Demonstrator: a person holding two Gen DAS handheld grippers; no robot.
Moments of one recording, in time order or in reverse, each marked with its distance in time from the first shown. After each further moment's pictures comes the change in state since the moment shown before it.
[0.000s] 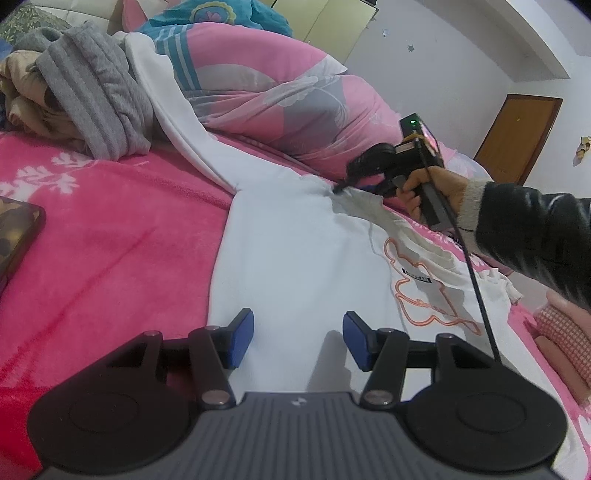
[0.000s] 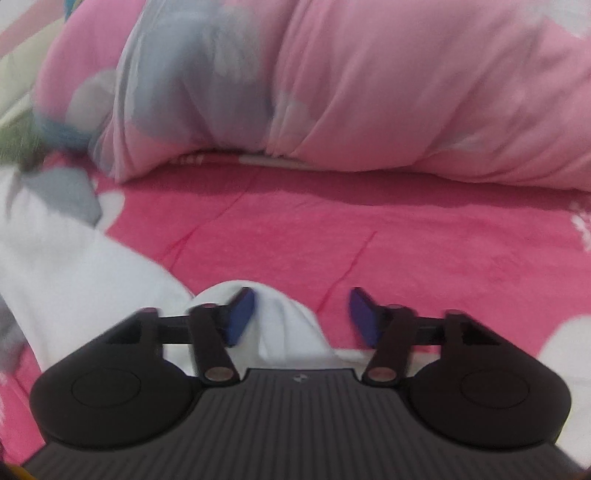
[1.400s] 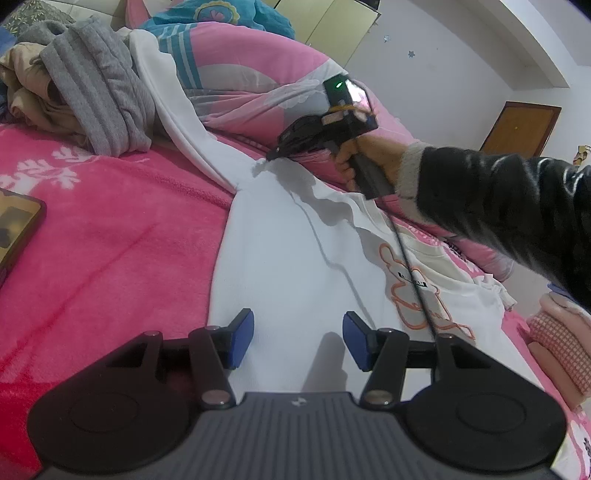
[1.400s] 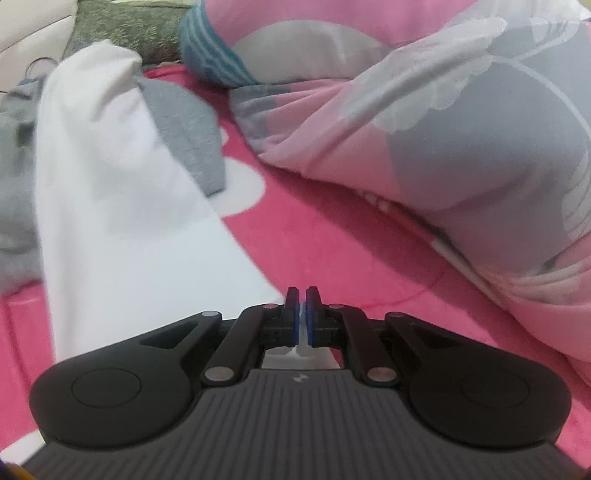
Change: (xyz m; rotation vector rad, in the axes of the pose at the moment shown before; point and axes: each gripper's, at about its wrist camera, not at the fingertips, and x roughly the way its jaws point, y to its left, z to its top) left arm -0.006 0.003 0.000 -0.022 -0.007 -0.021; right arm 0.047 0.127 0.028 -0.473 -0.053 0.075
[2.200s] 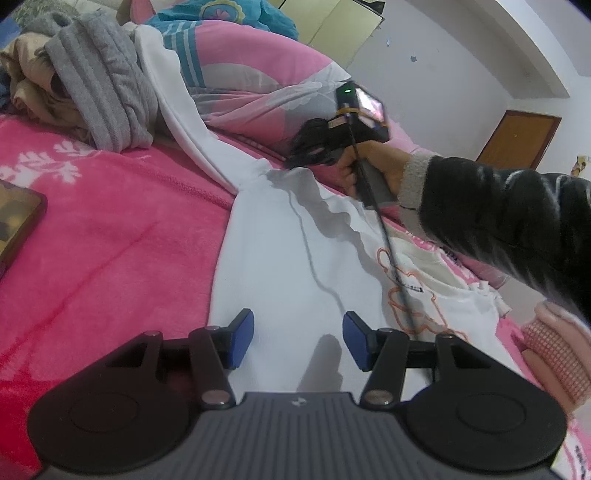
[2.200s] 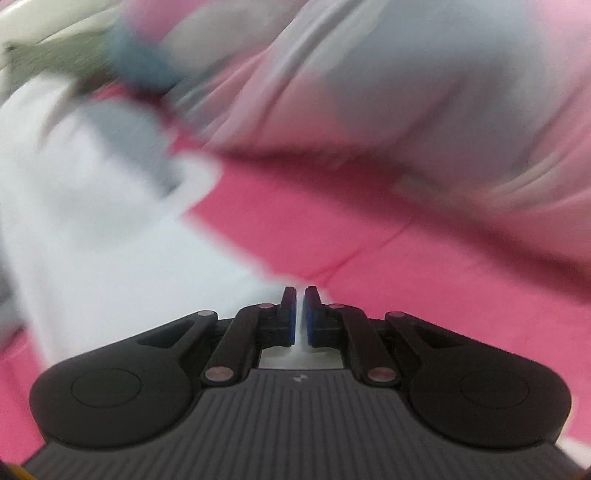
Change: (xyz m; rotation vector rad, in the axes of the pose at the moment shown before) left arm -0.001 0.009 0.001 -0.048 -0.004 -0.036; right arm -0.008 -0.025 -0.003 0.233 0.008 -0.179
